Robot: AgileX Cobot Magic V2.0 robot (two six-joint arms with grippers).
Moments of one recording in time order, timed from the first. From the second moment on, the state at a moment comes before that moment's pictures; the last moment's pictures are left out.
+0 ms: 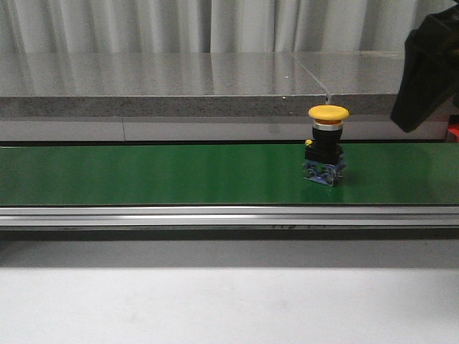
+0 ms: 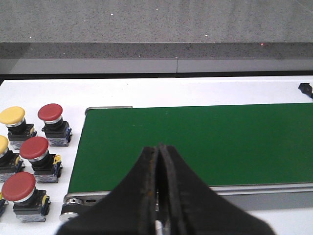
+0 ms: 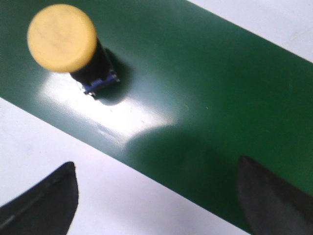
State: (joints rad) left arm -0.11 0.45 -0.50 0.01 0.48 -0.04; right arm 0.18 1.36 -1.01 0.18 0.77 -0.29
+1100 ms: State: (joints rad) left arm -0.11 0.45 -0.50 0.01 0.48 -0.04; right arm 0.21 1.59 -1.17 0.19 0.79 -0.25
